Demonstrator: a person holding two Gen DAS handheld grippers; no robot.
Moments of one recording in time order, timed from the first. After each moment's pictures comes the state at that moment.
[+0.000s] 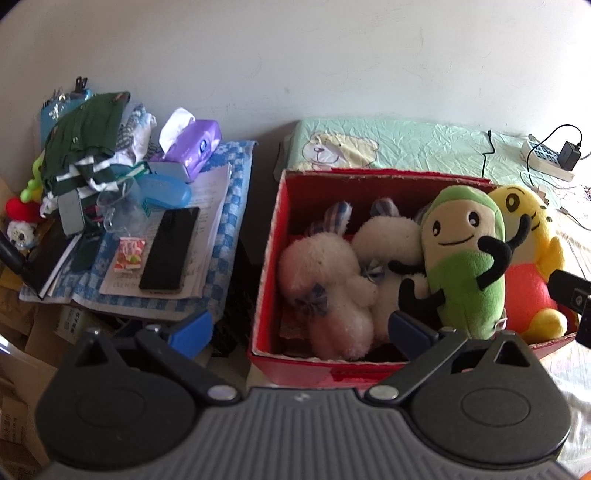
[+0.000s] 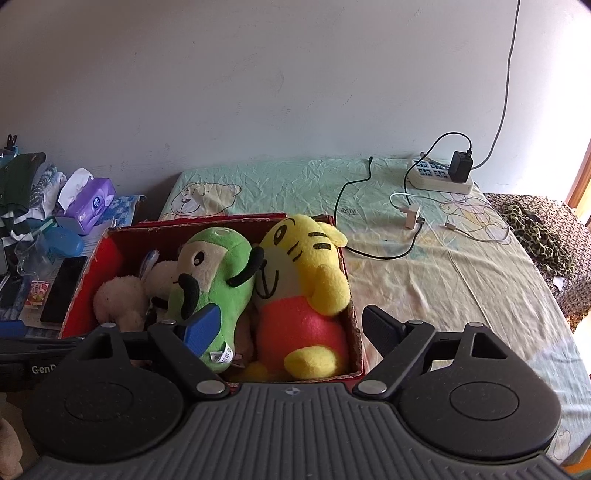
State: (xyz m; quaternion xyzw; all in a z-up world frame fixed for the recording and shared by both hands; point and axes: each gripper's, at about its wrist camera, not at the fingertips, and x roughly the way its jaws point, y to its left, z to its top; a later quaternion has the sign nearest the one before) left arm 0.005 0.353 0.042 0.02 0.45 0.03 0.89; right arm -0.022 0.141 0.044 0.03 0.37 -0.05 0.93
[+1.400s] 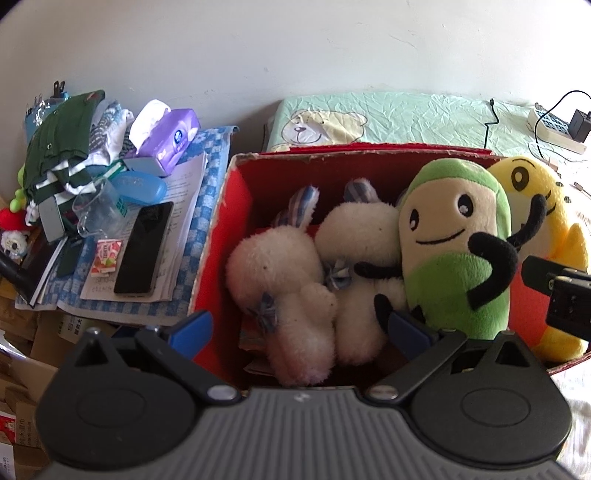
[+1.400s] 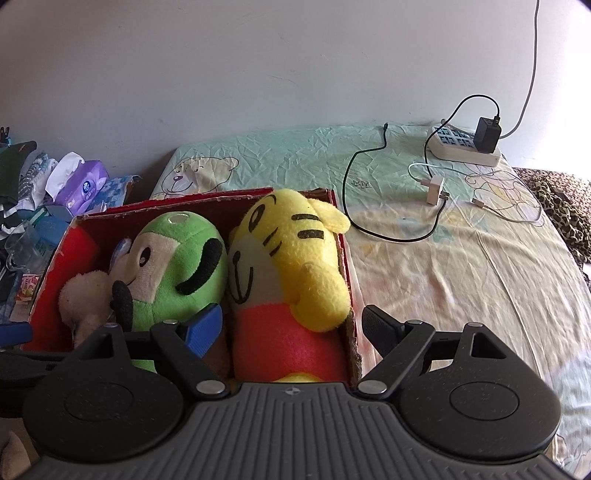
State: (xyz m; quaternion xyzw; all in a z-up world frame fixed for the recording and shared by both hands) left arm 0.044 0.311 0.010 0.06 0.48 0.04 0.88; right arm 0.026 0.107 0.006 0.05 0.41 -0.02 0.91
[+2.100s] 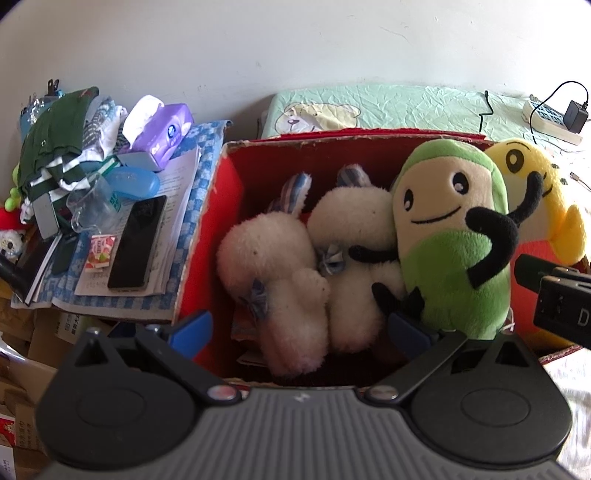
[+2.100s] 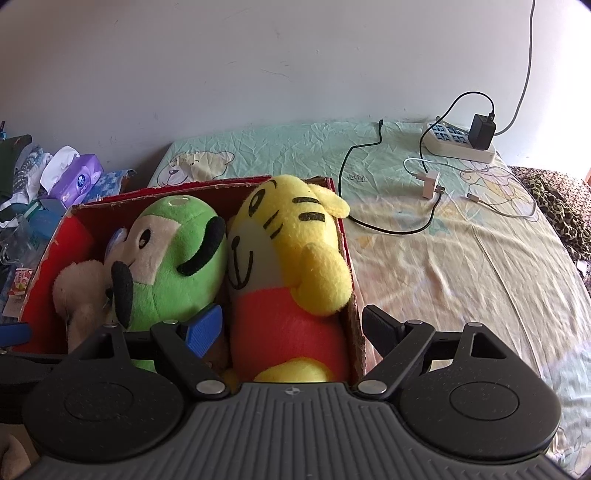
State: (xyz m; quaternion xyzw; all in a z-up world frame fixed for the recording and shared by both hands) left arm 0.038 0.309 0.001 0.06 0.48 0.03 0.87; right arm 0.021 0.113 -0.001 0.05 0.41 -0.03 0.91
